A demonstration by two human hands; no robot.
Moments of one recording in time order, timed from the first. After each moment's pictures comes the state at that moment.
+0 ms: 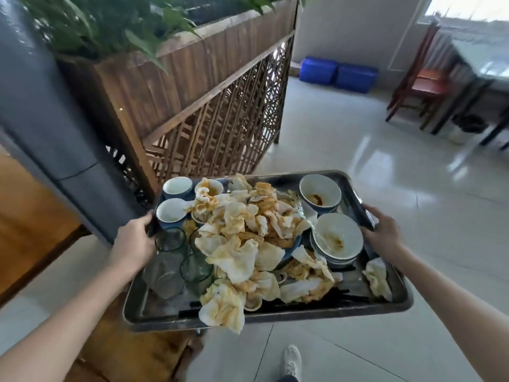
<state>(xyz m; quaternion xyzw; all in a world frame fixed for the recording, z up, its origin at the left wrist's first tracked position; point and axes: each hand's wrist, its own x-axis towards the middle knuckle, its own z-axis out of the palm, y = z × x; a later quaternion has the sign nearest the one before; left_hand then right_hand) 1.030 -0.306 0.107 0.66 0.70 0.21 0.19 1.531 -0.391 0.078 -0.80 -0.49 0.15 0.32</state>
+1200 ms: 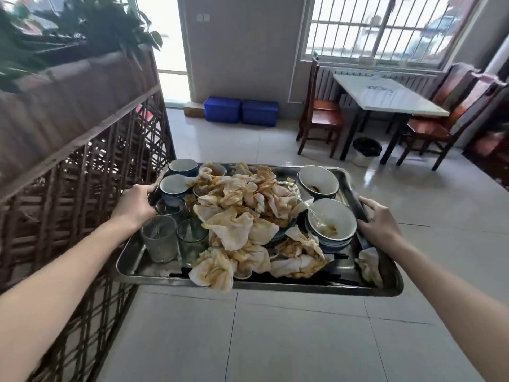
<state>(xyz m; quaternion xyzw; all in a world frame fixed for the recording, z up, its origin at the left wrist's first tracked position) 1.631 0.210 0.183 0.81 0.51 0.20 0.20 2.044 -0.068 0.150 -0.85 -0.40 0.06 0.35</state>
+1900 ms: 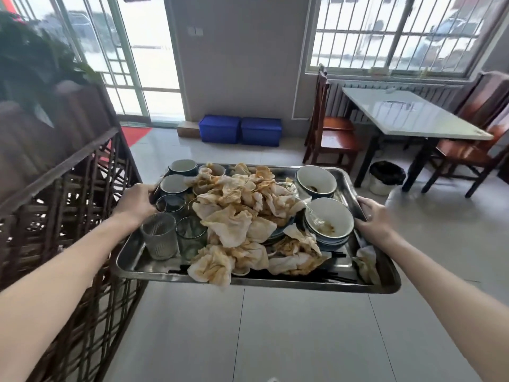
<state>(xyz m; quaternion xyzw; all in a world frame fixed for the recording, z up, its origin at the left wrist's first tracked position) 1.916 0.586 0.193 0.83 0.50 0.21 0.15 2.327 0.305 0.154 -0.83 -0.38 0.07 0.40</state>
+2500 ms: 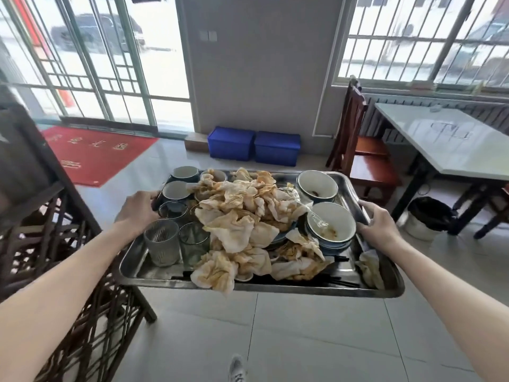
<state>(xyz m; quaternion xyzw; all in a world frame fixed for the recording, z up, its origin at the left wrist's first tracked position) 2.119 0.934 0.177 0.80 0.52 0.22 0.18 2.557 0.681 0.151 -0.83 -0.41 0.10 0.36</state>
